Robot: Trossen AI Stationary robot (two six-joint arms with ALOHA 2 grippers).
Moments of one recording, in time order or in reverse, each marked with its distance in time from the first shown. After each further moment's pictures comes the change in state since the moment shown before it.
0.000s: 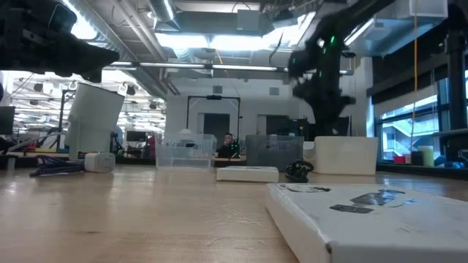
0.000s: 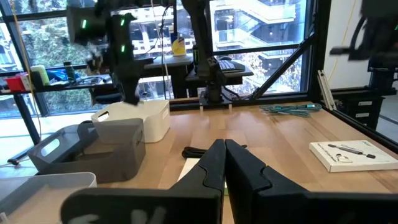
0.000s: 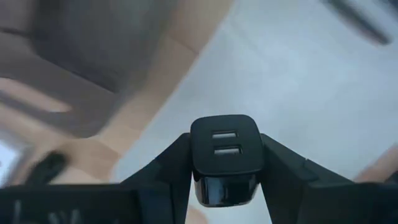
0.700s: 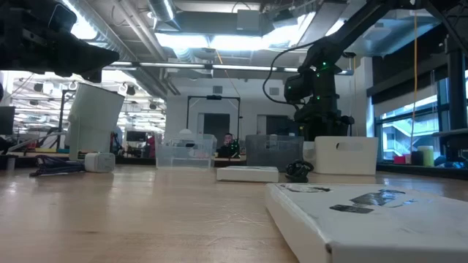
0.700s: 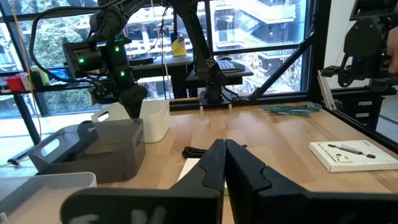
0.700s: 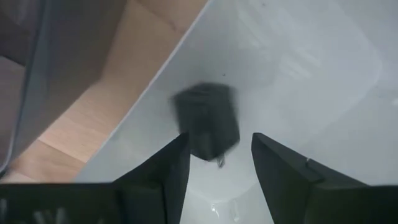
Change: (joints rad) left arm 0.000 0.000 0.000 0.000 0.000 0.000; right arm -0.024 0.128 -0.022 0.028 0.000 -0.069
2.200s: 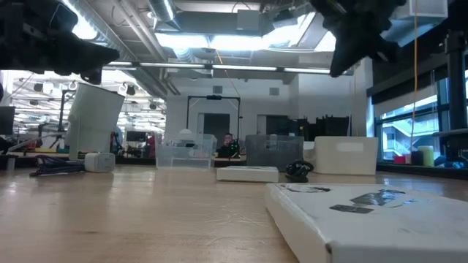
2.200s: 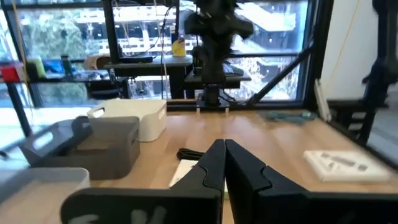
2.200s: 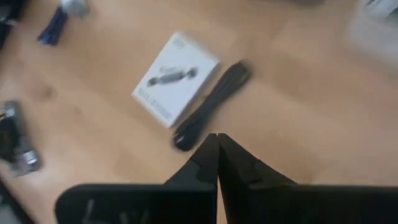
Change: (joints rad) left arm 0.000 0.000 0.000 0.023 0.000 -0.101; right arm 0.943 -0.617 -0.343 0.288 0.290 1.031
